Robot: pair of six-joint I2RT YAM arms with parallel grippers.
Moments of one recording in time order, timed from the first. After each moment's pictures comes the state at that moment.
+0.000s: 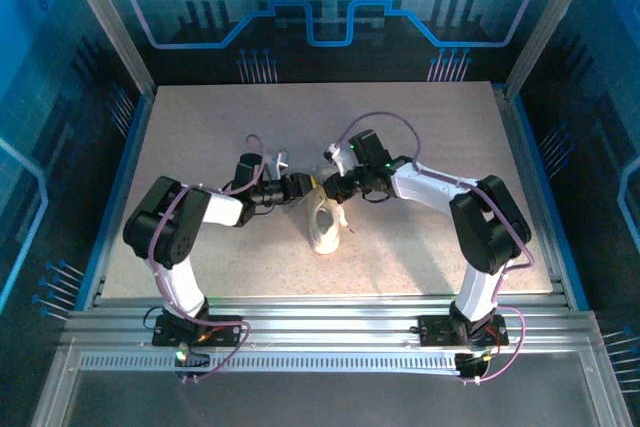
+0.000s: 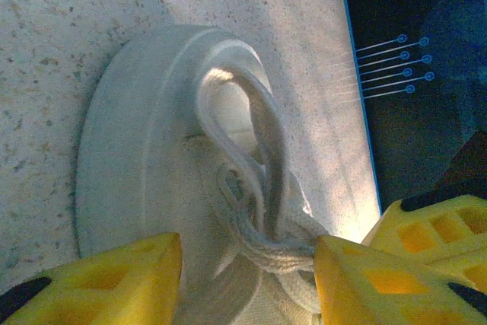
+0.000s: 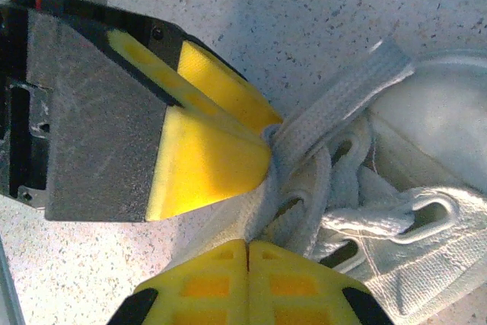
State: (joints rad) left arm -0.31 1.81 0.69 0.61 0.68 -0.83; right arm 0.56 1.80 1.15 -0.25 -0.49 0.10
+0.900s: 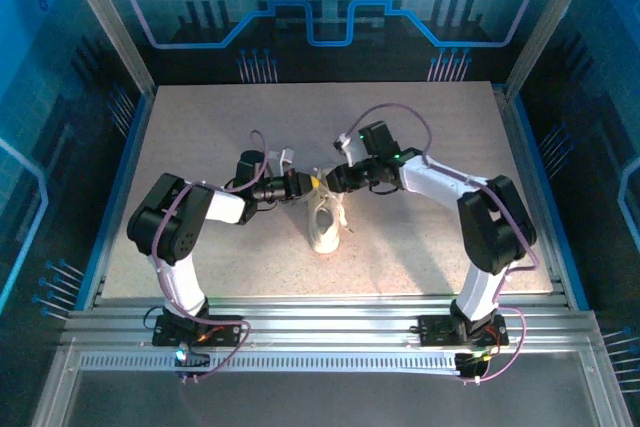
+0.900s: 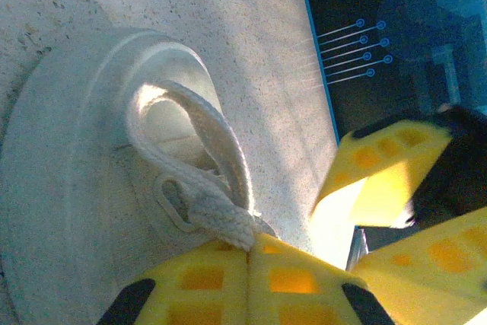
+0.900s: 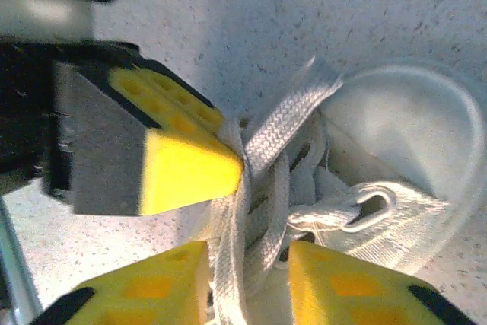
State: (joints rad) left arm -0.31 1.84 0.72 0.68 0.77 -0.84; right arm 0.49 1.76 1.19 -0.31 -0.53 0.16
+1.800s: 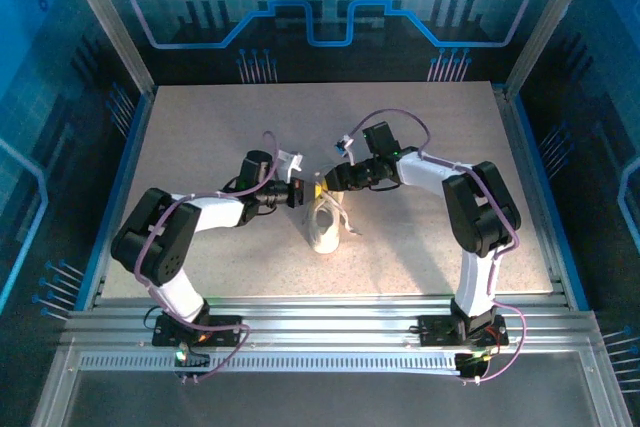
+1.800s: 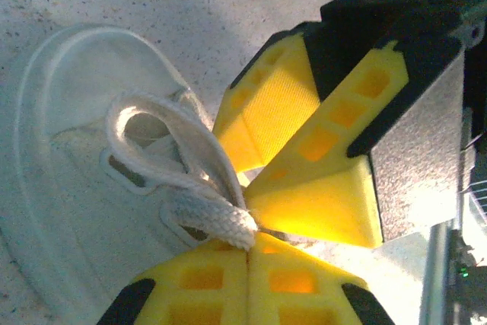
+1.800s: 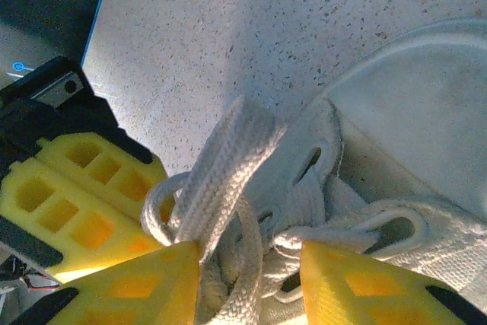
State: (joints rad) left arm -0.38 1.68 0.73 0.36 0.66 -0.38; right arm 0.43 1.92 1.22 -0.25 -0.78 0.25
